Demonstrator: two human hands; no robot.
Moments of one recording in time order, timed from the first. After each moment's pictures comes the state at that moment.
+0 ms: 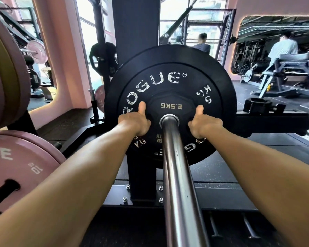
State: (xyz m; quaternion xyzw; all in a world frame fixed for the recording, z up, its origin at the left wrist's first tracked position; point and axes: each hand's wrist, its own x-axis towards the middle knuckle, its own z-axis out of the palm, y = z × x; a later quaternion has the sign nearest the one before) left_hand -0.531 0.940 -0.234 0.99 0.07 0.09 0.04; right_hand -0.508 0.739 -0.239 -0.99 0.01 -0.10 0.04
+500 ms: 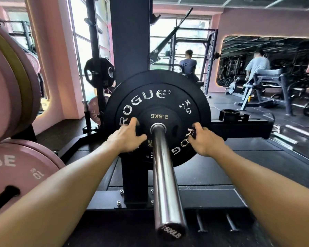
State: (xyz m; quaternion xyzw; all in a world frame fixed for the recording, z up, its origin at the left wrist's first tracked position) left_hand -0.623 0.942 -0.223 0.97 0.00 0.12 0.21; right_hand -0.602 0.684 -0.232 -0.98 -0.04 -0.13 0.13
